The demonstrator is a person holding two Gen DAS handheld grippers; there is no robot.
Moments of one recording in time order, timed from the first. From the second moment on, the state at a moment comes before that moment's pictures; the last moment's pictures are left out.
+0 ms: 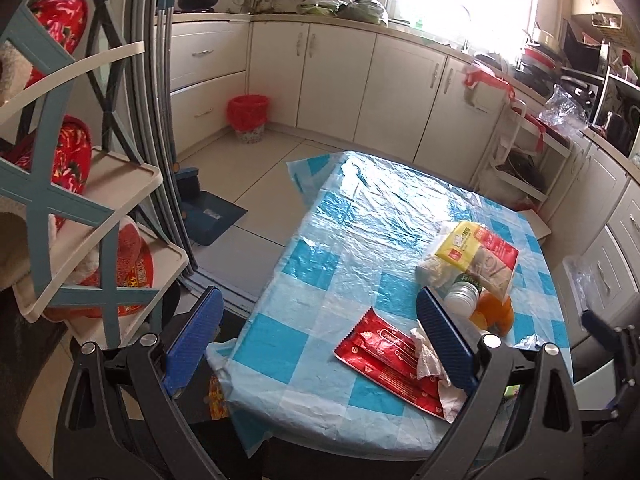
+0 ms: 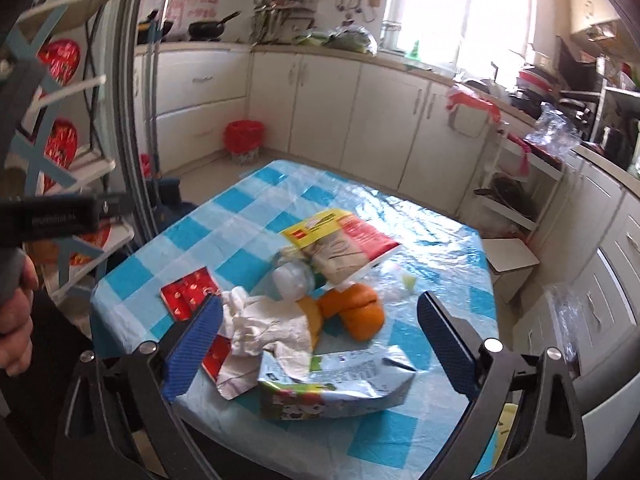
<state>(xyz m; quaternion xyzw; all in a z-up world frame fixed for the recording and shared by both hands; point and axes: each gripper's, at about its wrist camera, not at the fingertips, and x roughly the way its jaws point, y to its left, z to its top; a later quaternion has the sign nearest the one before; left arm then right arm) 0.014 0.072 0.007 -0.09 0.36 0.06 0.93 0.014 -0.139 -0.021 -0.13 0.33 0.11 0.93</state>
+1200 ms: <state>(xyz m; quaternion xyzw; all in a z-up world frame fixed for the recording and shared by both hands) 0.039 0.017 -0.056 -0.01 0.46 -0.05 0.89 0.022 -0.192 0.008 0.05 0.32 0.16 0.93</state>
